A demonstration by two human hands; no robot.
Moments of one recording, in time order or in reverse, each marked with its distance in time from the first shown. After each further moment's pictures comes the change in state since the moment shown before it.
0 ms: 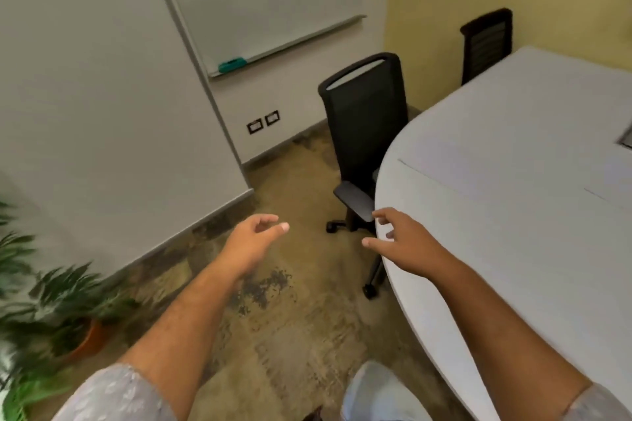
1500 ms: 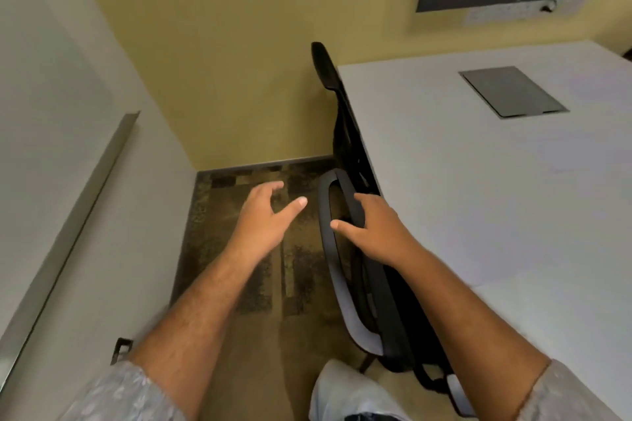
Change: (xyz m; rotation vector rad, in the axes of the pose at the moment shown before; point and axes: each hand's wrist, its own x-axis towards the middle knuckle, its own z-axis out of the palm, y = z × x) left_hand 0.851 0.419 0.109 0.353 -0.728 0.824; right_hand 0.721 -0.092 -0.152 0.107 0.807 0.701
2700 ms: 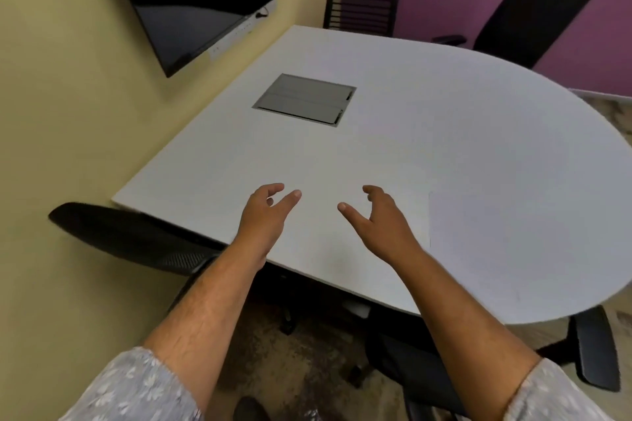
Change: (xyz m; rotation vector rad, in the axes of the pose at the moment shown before) left_hand 0.528 0.158 0.217 -0.215 -0.967 0.257; right_hand 0.349 0.042 -0.094 0.252 0.899 0.807
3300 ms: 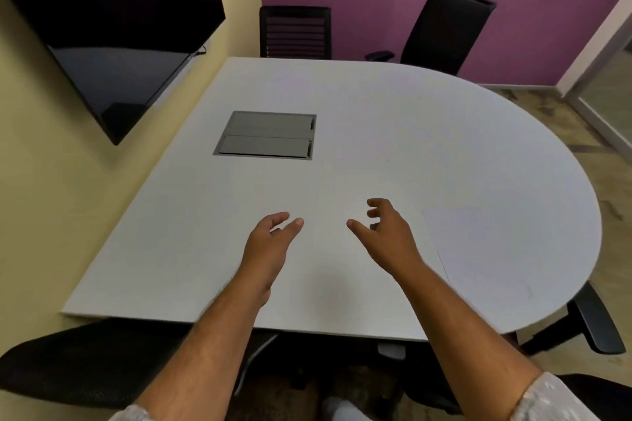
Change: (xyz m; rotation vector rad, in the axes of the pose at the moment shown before) left_hand 0.125 0.027 -0.056 -0.038 -0.304 -0.020; right_hand 0.079 -0.066 0.048 0.120 0.311 0.261
